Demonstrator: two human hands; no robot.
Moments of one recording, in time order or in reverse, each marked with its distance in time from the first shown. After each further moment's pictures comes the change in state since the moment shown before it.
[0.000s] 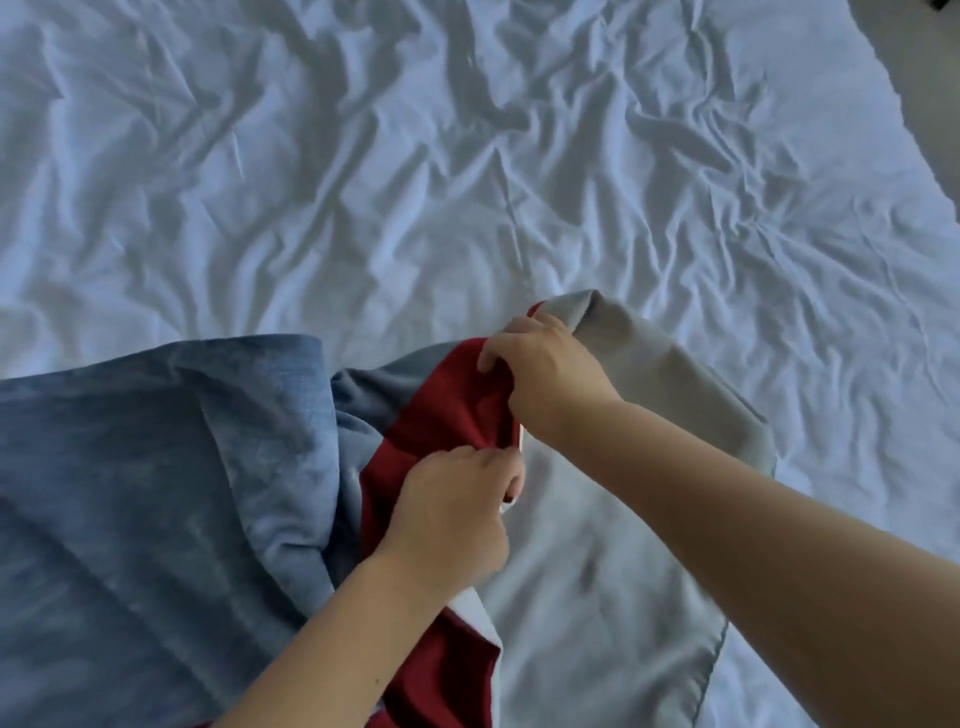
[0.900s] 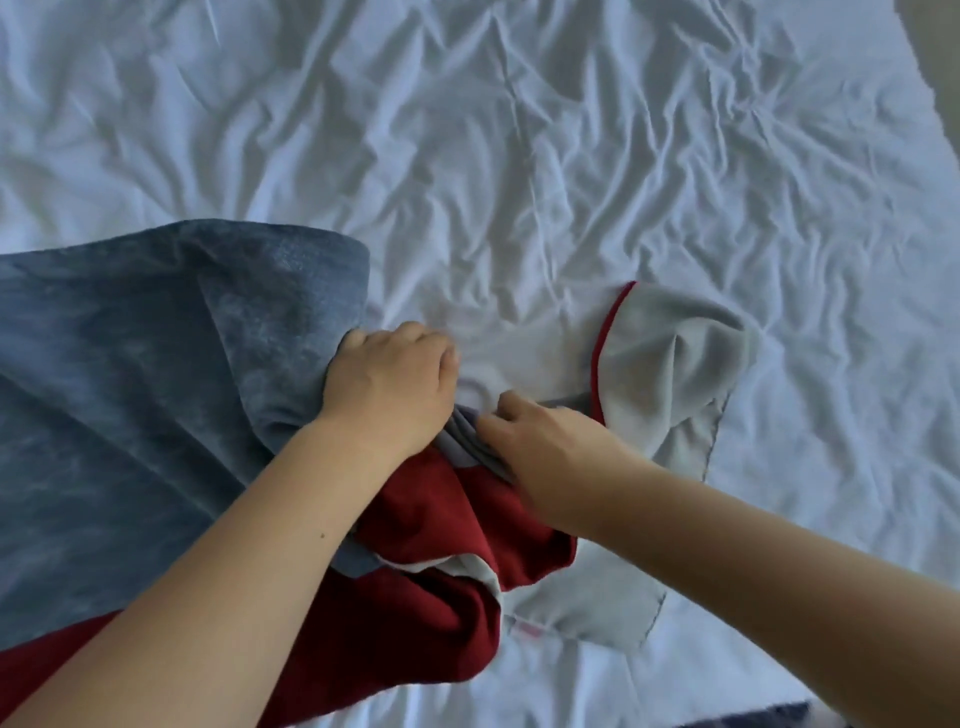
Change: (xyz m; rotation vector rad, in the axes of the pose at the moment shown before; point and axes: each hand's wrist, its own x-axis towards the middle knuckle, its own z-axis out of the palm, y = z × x) left_hand -0.035 -0.028 -0.028 0.275 -0.122 -0.216; right_hand -0.151 -0.051 0.056 -0.105 -0.305 -0.170
